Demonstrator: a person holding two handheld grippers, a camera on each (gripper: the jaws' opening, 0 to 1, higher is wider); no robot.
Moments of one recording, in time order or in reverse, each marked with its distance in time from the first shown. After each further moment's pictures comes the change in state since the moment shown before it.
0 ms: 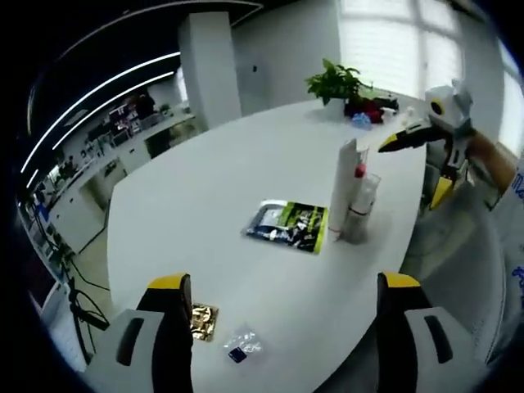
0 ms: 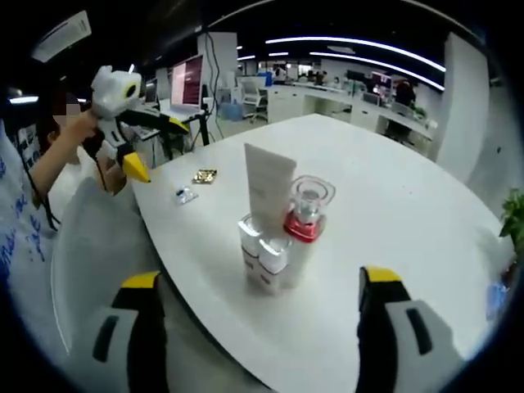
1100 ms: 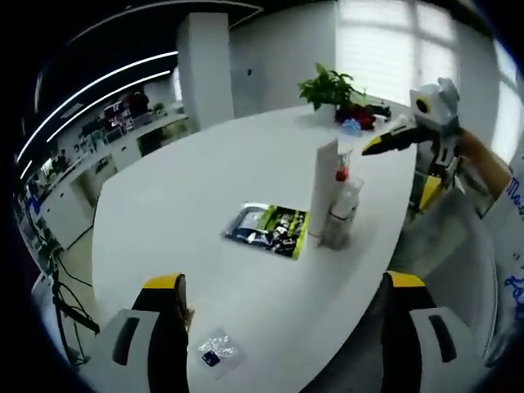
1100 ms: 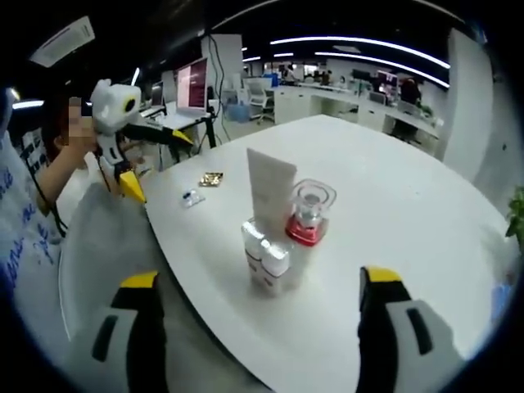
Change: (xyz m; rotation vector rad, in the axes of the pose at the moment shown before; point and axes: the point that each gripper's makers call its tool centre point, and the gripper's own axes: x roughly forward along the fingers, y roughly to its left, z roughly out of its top) left arm 0.009 -0.025 0.002 -0.042 -0.035 -0.059; right arm -0.002 -0.004 0.003 0.016 -0.009 0.042
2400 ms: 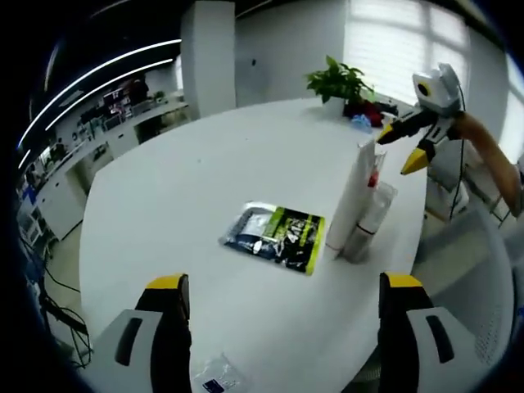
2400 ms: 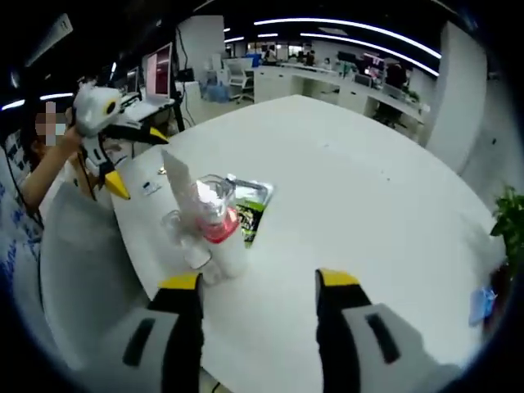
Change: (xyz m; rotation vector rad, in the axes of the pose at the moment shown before) left arm 0.056 0.020 0.008 -0.038 0.054 -0.014; right arm 0.002 -0.093 -0.003 0.018 0.127 -0.086
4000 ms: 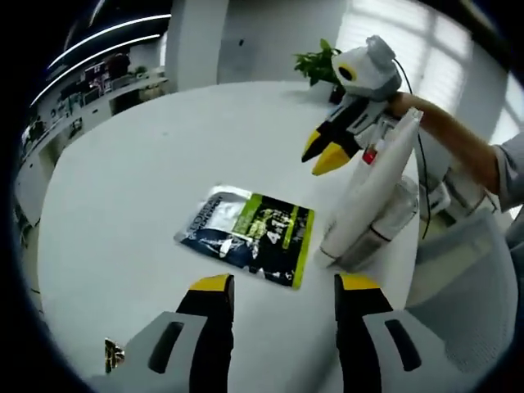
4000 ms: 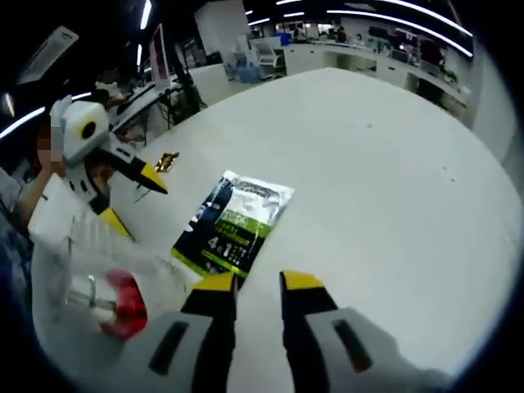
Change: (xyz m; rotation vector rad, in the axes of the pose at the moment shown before) left arm 0.072 -0.020 -0.018 -0.070 0.097 -0.162; right arm 0.132 -0.009 0.021 -0.005 0.106 0.259
